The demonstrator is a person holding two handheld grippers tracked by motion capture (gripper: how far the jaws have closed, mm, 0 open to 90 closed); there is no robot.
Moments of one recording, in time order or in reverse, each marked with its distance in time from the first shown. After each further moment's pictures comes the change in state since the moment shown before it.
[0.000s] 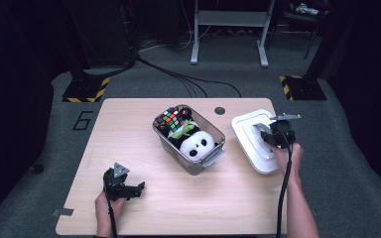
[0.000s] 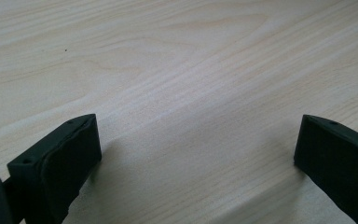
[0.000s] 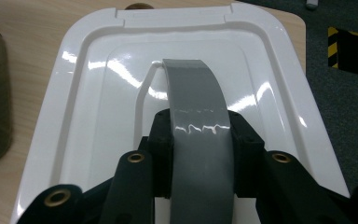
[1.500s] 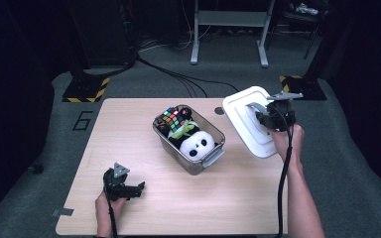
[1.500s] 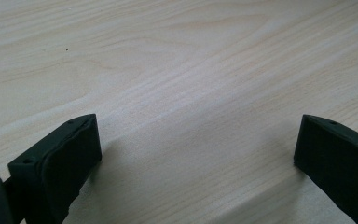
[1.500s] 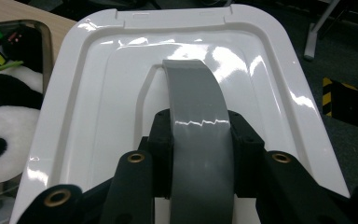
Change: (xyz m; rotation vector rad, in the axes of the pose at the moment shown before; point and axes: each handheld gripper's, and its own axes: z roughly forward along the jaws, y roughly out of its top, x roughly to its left) left arm 0.000 0.000 -0.001 0.006 0.004 0.008; right arm 0.033 0.068 -0.061 -0.116 0.033 -0.097
